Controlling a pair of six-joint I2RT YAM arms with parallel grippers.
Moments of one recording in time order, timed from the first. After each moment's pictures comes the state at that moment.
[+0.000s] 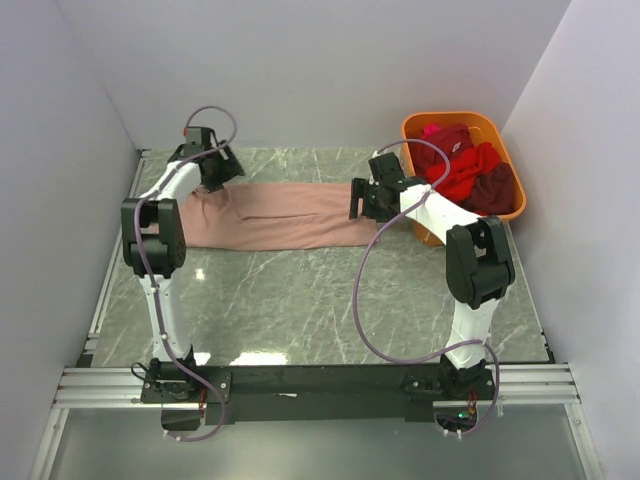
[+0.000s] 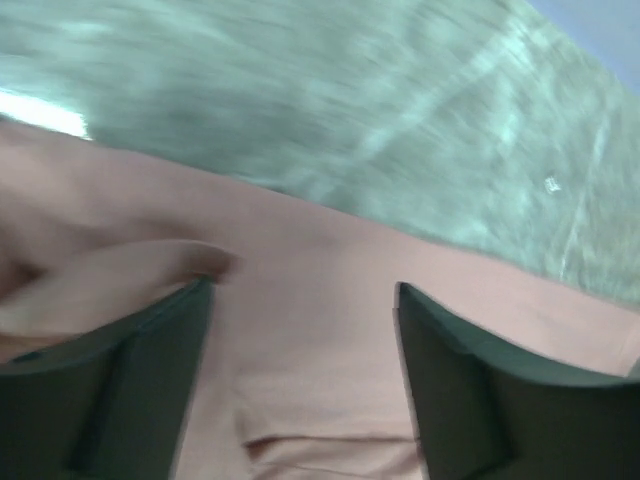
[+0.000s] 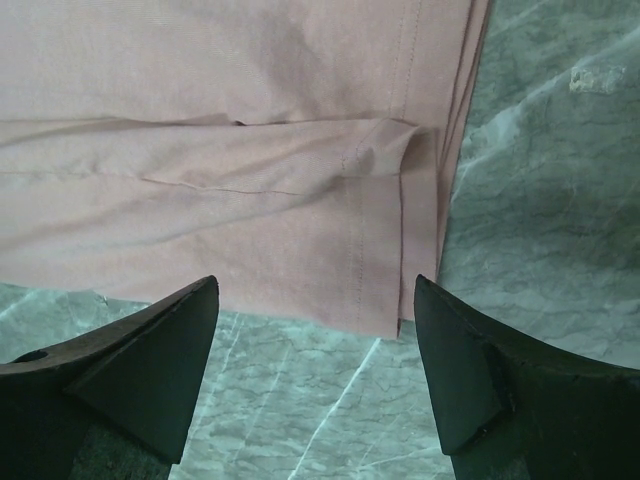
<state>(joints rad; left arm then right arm) -0.01 2.19 1.78 -0.40 0.11 -0.58 0.35 1.90 1.43 -0.48 -0.02 0.39</state>
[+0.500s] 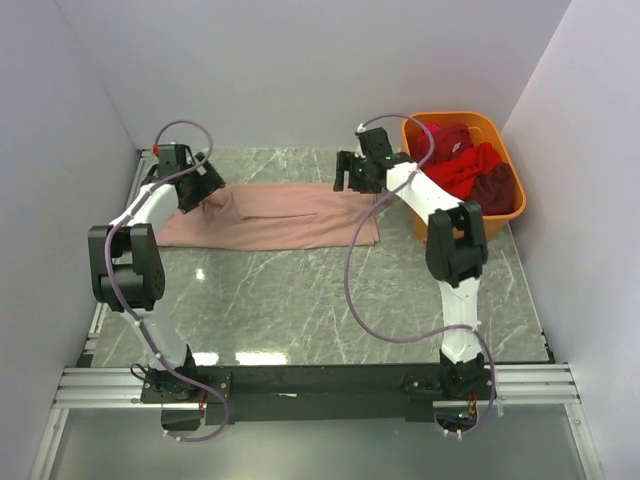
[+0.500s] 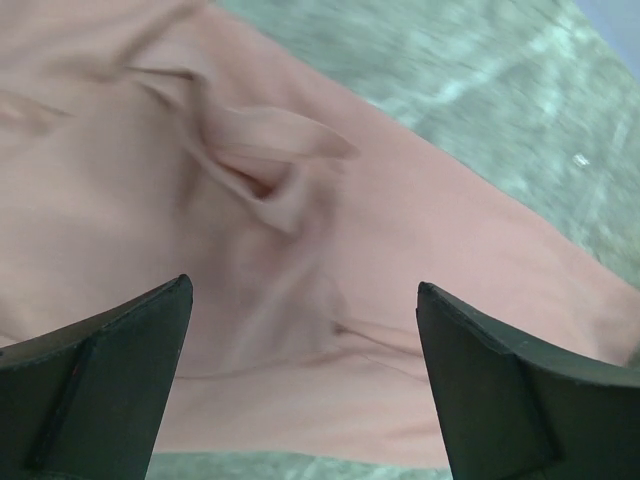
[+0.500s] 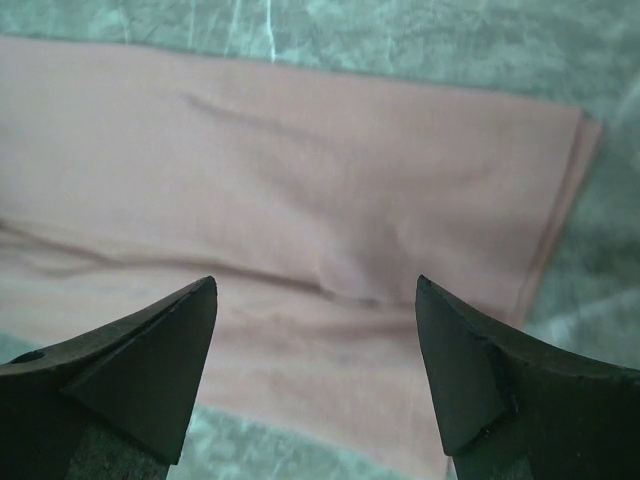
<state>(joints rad) 0.03 1.84 1.38 -0.31 0.06 -0.59 0.35 2.12 1.80 -0.51 -0.10 0.34</state>
